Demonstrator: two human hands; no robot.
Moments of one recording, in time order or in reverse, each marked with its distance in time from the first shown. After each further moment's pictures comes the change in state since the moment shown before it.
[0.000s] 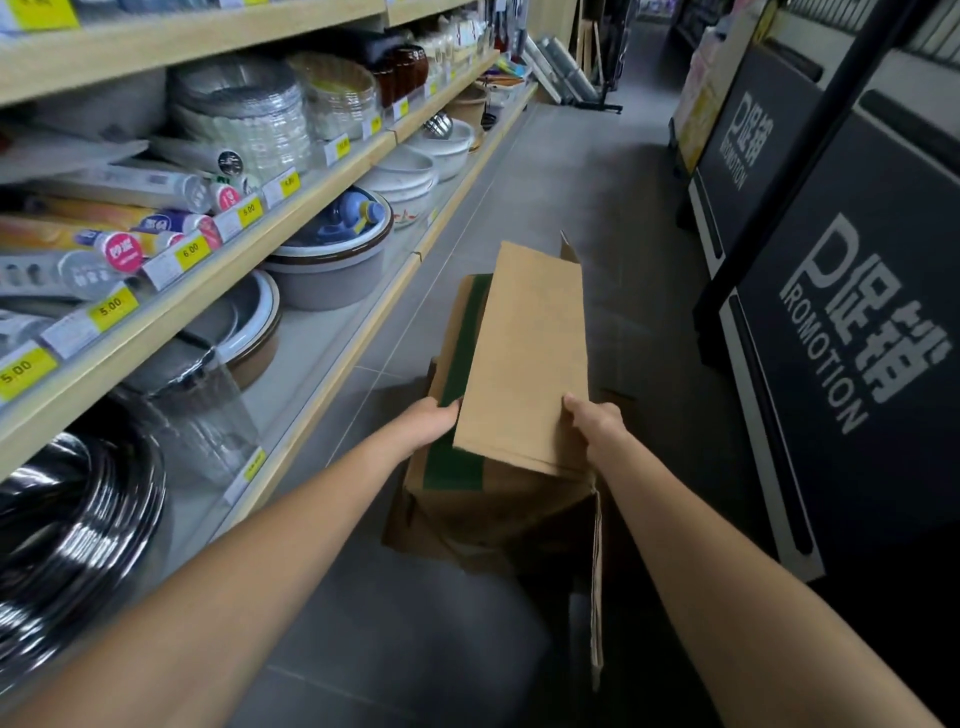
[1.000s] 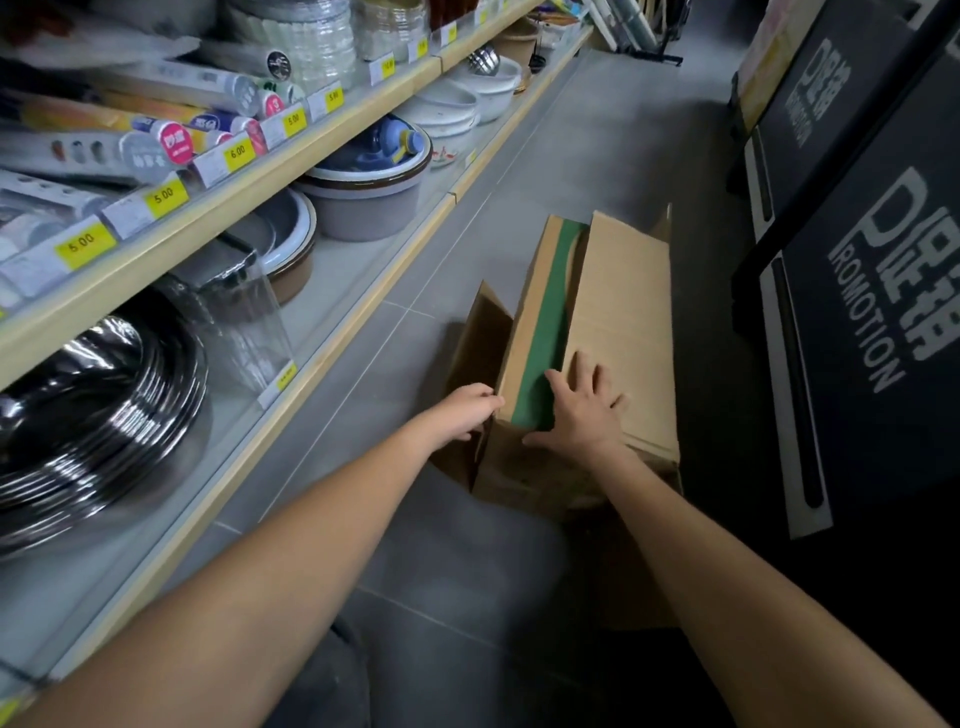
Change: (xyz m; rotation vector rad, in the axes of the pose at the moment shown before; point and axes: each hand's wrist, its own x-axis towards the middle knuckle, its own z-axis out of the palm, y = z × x) left_hand -0.047 -0.040 0.066 -0.160 -0.081 0.004; right_hand -0.033 0.081 0.012 -1.347 -0.064 -0.685
